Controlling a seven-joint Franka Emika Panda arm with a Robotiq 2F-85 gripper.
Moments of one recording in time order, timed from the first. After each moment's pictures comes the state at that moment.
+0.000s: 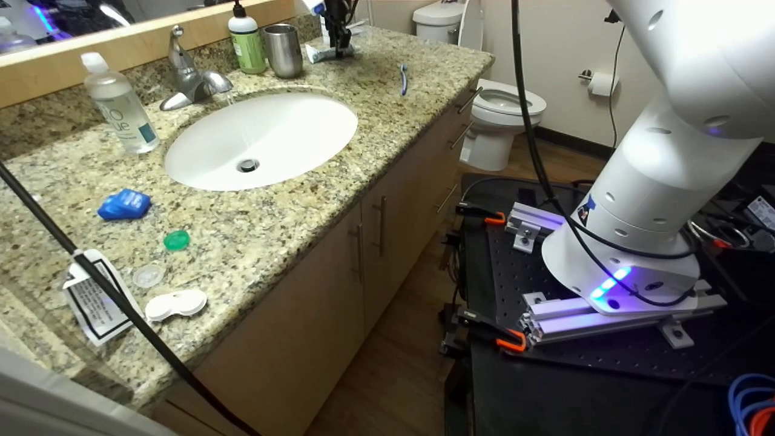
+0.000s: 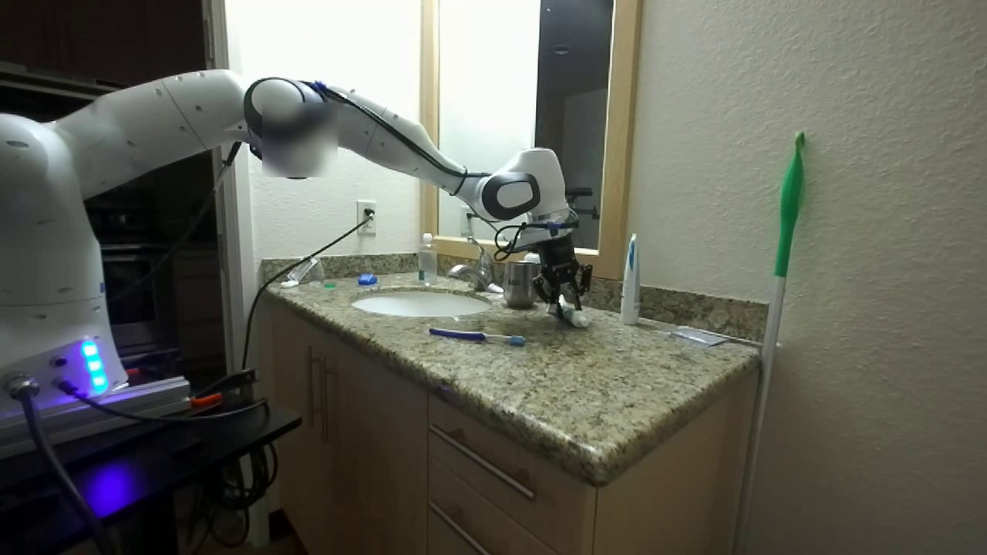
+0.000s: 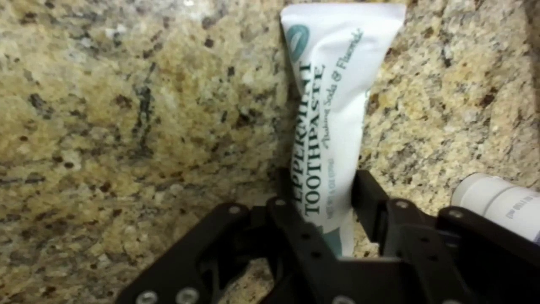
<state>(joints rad) -0.65 1.10 -0.33 -0.95 0.29 2.29 1.55</state>
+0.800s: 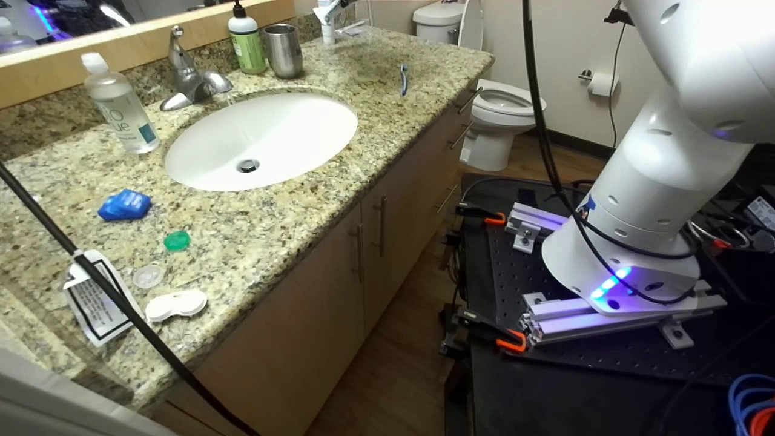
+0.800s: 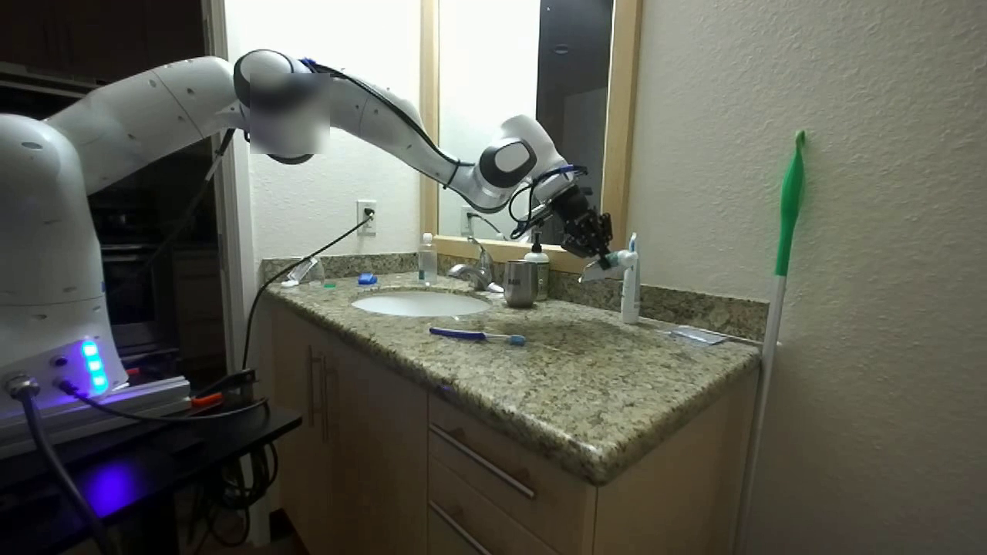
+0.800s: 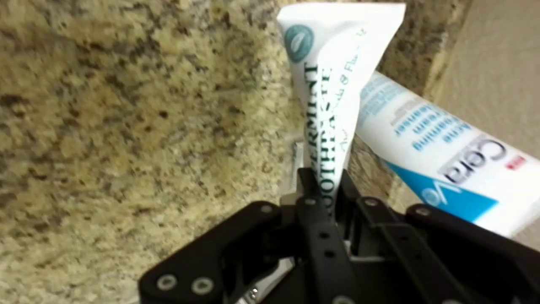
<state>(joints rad) -0.55 0.99 -0.51 -1.07 0.07 2.57 1.44</state>
